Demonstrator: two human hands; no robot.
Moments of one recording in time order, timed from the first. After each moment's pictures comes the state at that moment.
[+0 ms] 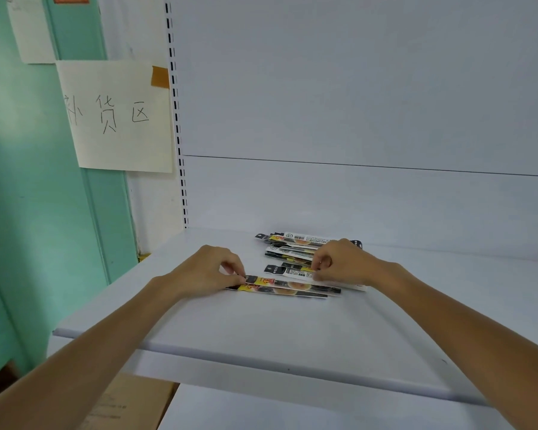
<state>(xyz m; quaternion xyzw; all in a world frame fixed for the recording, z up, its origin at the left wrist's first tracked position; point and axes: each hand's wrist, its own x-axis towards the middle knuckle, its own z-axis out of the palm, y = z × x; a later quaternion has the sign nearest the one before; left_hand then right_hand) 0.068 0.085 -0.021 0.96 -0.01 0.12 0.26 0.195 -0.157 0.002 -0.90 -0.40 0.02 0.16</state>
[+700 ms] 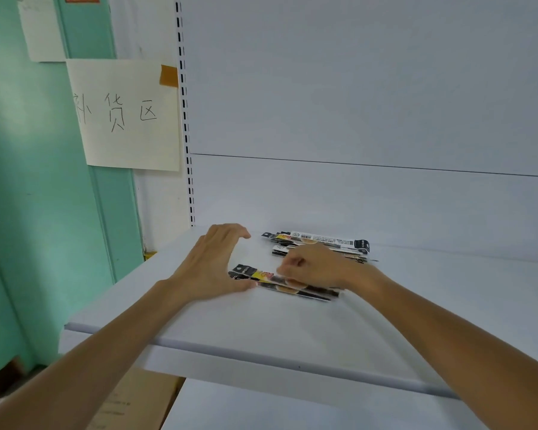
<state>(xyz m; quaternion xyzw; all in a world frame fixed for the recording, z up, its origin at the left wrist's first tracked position) 0.057 0.084 -0.022 0.96 -0.05 0.27 0.10 0.167 -0.115 0.000 -0.87 -0.46 0.05 0.18</state>
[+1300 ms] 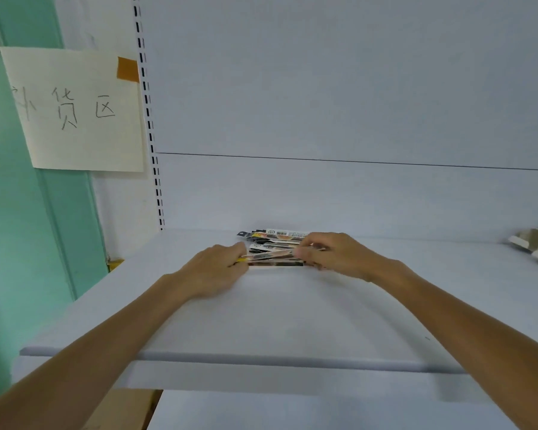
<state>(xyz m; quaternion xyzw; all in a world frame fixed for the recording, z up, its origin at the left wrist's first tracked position) 0.080 0.053 -0.011 0.98 -0.03 0.09 0.14 0.160 -0.171 0.013 -0.88 -0.34 0.05 0.33</state>
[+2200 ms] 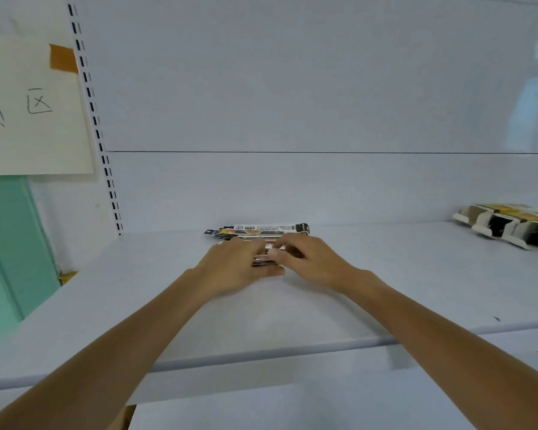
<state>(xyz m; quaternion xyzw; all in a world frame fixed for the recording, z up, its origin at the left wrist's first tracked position) 0.102 -0.005 -0.008 0.98 -0.13 0.14 0.10 0.141 -0.176 -0.011 -0.89 -0.34 -0.08 0.30</state>
